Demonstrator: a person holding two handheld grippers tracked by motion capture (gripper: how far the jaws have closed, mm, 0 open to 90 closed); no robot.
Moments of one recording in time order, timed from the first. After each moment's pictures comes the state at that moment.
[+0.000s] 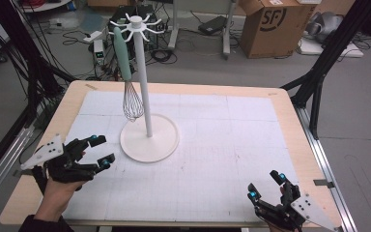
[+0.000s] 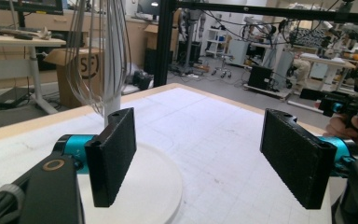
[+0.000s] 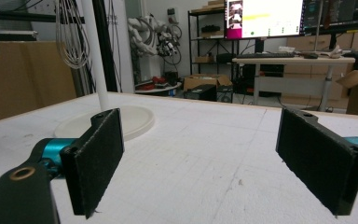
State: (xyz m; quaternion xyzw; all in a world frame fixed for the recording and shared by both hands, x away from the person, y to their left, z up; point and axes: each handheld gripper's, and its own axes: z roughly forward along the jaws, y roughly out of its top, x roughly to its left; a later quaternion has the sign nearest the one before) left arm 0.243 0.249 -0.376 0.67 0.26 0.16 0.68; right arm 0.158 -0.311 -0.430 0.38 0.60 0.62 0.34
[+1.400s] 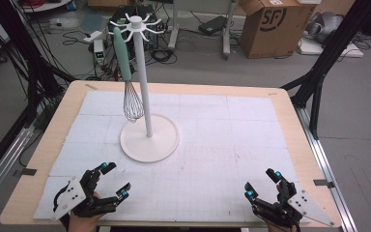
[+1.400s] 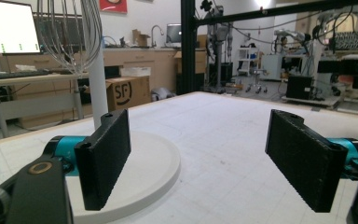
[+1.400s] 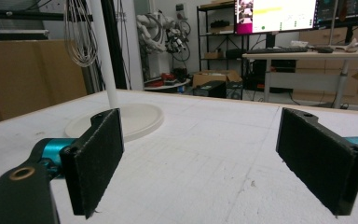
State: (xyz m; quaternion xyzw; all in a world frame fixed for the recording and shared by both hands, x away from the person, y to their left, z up) left arm 0.188 0.210 -0.449 0.64 0.24 0.27 0.68; right arm 0.165 -0.307 -0.430 0.38 0.61 0.62 0.32
